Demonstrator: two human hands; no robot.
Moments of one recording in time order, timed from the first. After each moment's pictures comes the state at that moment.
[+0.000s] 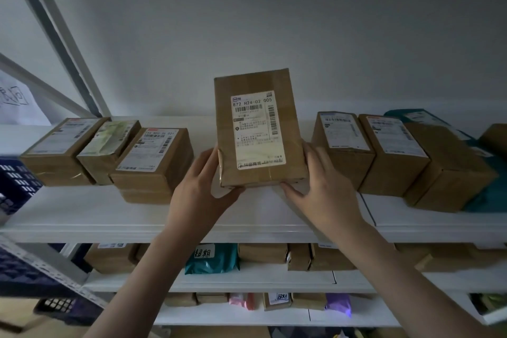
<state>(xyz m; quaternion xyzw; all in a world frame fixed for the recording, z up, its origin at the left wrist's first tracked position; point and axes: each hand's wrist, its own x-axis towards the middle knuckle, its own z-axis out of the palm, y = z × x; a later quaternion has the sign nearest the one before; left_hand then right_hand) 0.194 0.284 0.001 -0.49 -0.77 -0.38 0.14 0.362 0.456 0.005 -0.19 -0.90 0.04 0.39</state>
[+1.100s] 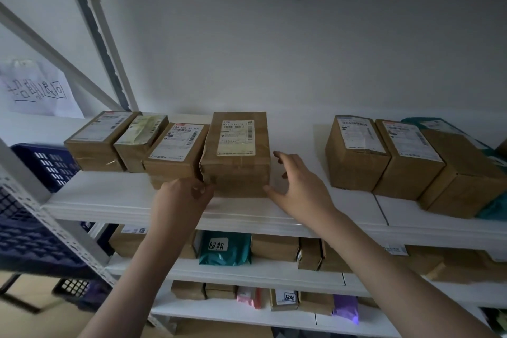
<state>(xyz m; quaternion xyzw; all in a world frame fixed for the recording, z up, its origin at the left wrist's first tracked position) 0.173 0.222 -0.008 -0.31 -0.90 -0.30 0.09 0.318 0.434 -0.016 -0.17 -0.94 0.16 0.25</state>
